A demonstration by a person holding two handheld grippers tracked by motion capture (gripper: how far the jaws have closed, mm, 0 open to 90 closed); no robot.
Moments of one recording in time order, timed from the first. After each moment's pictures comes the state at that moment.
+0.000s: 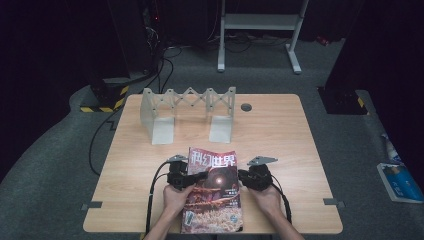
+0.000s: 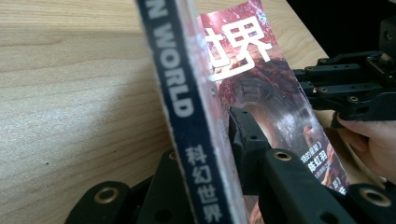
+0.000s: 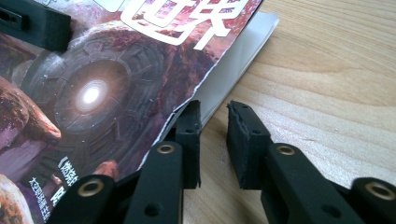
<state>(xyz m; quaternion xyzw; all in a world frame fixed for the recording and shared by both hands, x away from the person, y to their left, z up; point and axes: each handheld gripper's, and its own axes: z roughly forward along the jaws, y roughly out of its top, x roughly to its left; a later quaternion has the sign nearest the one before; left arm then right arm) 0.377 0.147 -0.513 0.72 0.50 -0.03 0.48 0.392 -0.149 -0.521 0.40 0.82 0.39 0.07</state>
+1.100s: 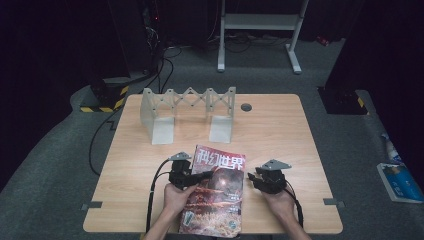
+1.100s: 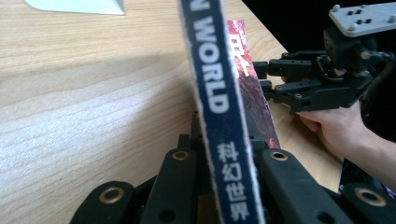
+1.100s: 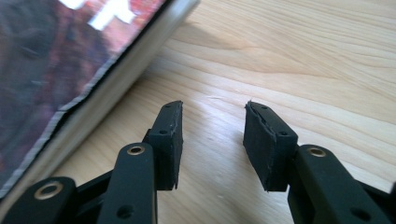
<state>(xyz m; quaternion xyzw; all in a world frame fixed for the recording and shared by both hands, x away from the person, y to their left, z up) 0.369 0.135 -0.482 0.75 0.44 -0.04 0.50 0.381 -0.186 -0.522 0.41 0.81 0.37 0.17</state>
